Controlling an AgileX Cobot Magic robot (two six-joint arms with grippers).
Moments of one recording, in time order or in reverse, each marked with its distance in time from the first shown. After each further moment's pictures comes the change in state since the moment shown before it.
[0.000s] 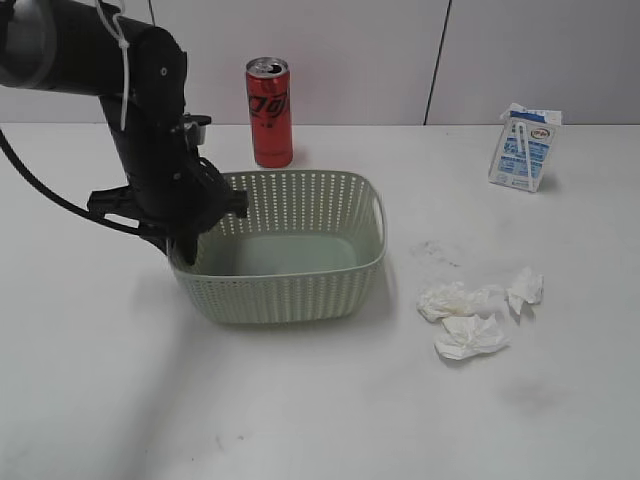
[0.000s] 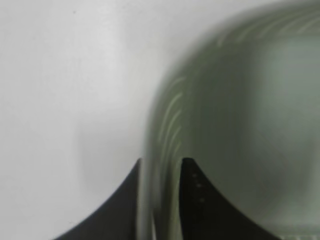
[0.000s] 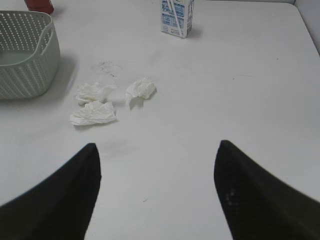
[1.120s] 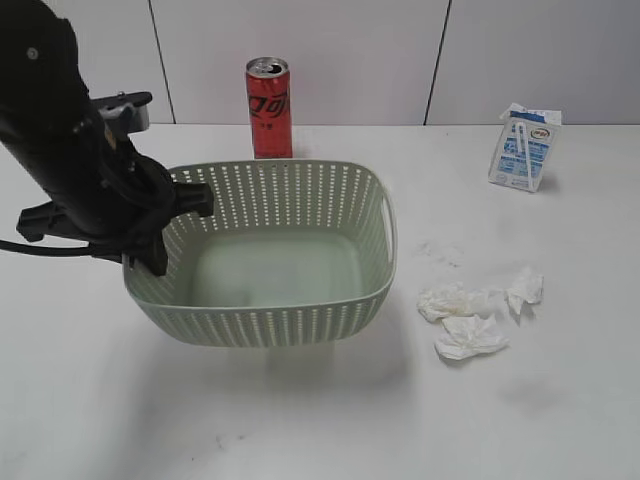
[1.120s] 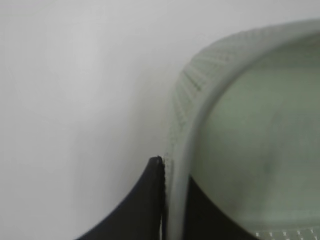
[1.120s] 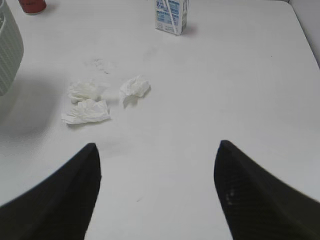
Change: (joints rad) left arm -0.029 -0.386 0.368 -0.088 -0.162 -0.041; right arm 0.000 0.063 -0.012 -0.019 -0.017 0.005
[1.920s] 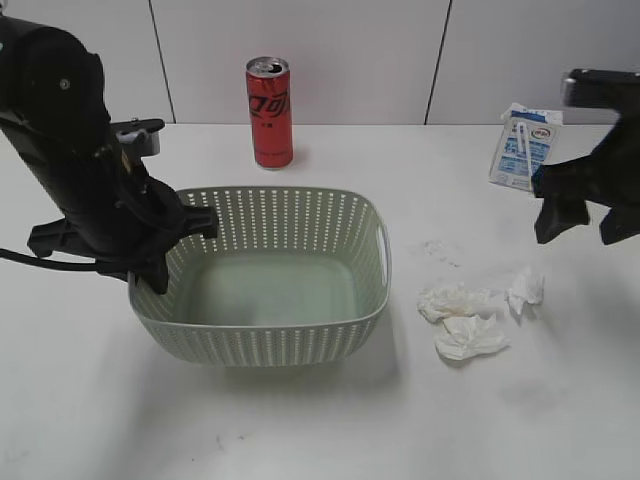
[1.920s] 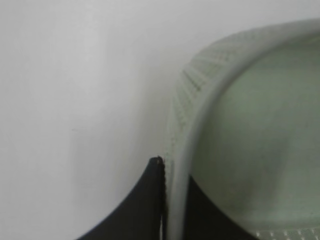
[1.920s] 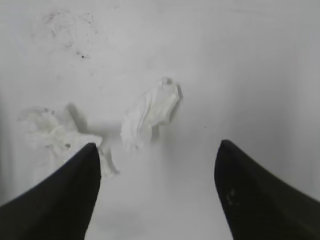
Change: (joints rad) left arm -0.001 0.071 0.000 0.016 -0.007 0.000; right arm 0.000 1.578 -0.542 0.069 -0.263 0.096
